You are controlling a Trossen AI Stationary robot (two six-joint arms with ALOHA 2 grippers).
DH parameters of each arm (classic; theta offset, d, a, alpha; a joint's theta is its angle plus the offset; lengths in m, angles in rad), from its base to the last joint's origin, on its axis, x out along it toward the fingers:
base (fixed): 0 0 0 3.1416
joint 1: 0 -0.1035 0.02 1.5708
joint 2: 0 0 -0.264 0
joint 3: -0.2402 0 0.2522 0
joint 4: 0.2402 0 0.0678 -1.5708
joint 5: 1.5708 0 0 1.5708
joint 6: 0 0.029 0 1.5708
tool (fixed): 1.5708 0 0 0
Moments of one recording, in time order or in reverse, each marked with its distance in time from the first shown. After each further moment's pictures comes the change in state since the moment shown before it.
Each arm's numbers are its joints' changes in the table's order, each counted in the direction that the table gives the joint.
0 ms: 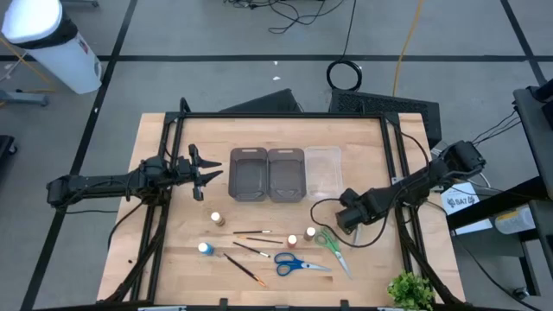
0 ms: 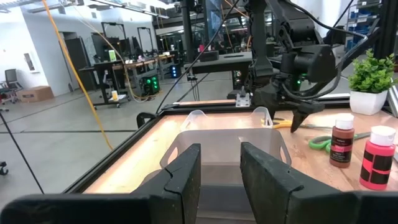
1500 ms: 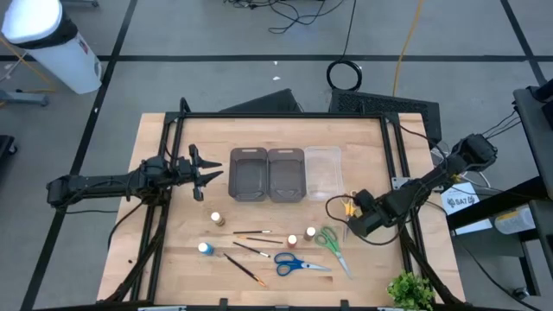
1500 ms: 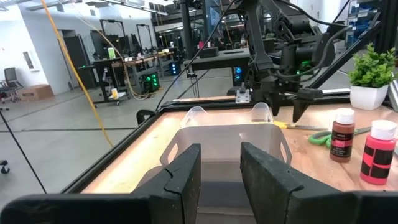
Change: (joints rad) left arm 0.000 0.000 0.000 0.014 0.000 0.006; right arm -0.151 -0.201 0.155 -0.048 0.105 0.284
